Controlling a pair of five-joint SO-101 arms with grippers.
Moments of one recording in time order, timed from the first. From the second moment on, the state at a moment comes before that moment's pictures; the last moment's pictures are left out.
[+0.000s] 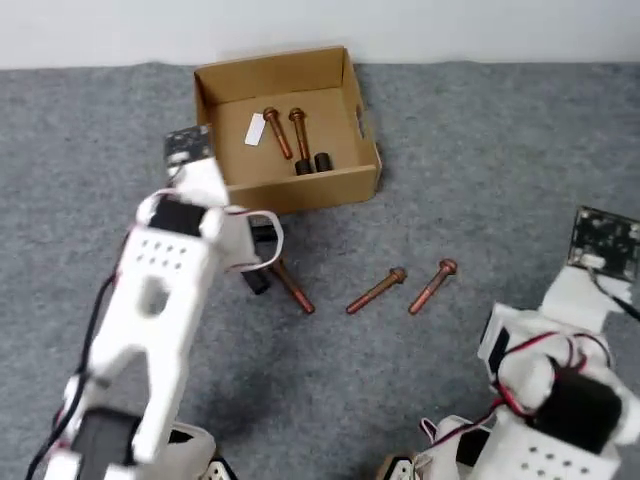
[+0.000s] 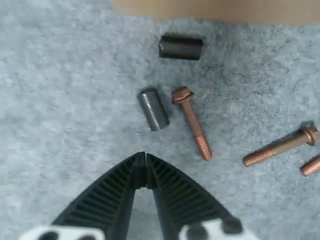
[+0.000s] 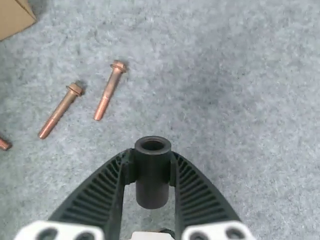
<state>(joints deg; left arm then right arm) 10.5 -9.3 17.3 83.7 37.5 19.1 -64.4 28.0 100.5 2.2</state>
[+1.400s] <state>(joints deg) 14.4 42.0 -20.4 92.8 47.3 19.1 -66.9 30.8 100.1 2.2</state>
